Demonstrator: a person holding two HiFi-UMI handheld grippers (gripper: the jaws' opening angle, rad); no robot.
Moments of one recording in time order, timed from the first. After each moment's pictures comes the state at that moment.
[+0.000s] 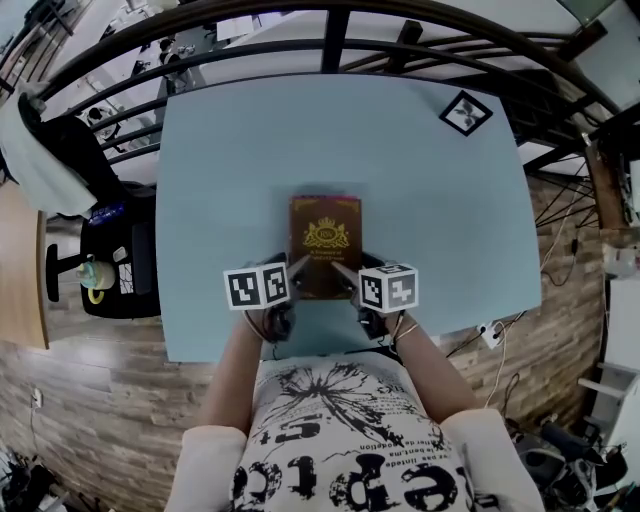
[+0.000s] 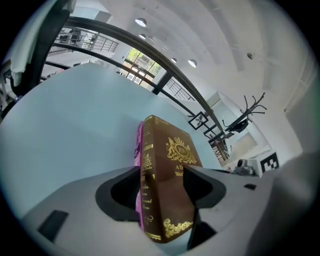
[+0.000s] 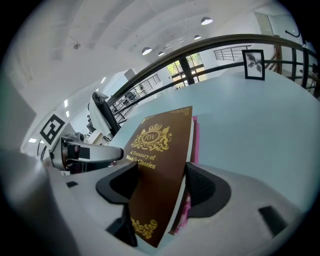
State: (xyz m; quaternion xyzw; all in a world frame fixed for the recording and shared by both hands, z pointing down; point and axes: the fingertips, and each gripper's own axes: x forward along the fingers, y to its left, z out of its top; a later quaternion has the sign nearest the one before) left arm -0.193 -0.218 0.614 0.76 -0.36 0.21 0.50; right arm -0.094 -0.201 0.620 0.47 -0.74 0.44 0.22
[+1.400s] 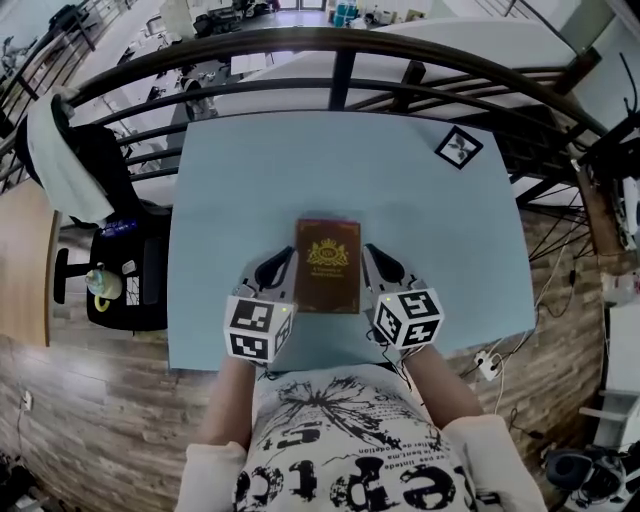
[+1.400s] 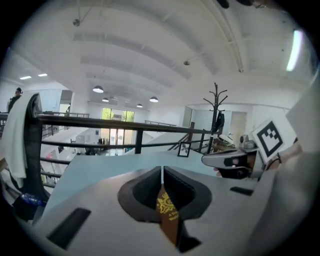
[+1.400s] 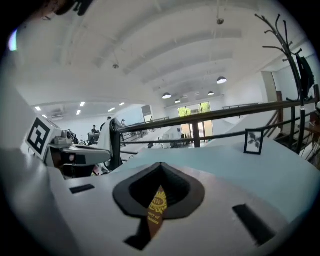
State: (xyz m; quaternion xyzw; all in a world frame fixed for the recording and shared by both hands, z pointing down) left arm -0.205 -0.234 0.435 0.88 -0.43 0.13 0.14; right arm -0.072 -0.227 0.447 0.55 -0.81 0.17 0.10
